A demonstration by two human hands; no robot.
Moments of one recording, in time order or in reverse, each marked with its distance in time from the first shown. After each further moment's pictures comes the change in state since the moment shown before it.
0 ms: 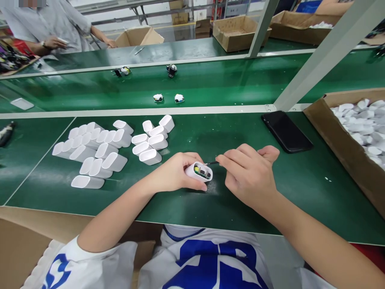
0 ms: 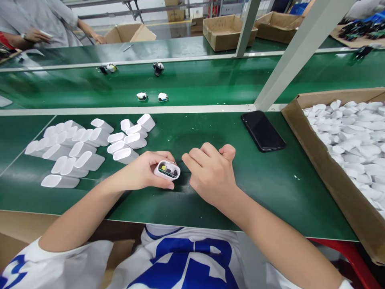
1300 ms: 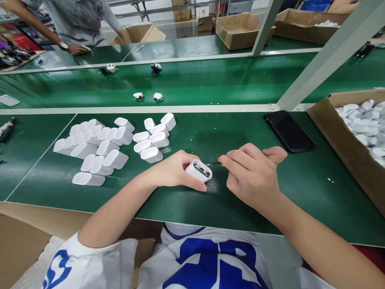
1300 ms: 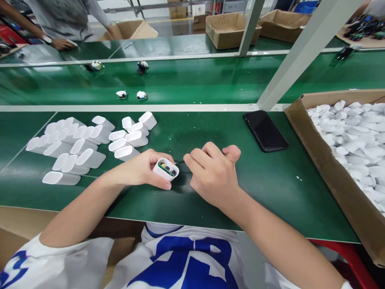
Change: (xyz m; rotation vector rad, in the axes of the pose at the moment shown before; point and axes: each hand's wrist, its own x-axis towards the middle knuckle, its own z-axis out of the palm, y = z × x) left_hand 0.000 -0.002 -0.008 -0.079 -0.100 -0.122; right_hand -0.001 0.000 0.001 -0.027 0.047 -0.026
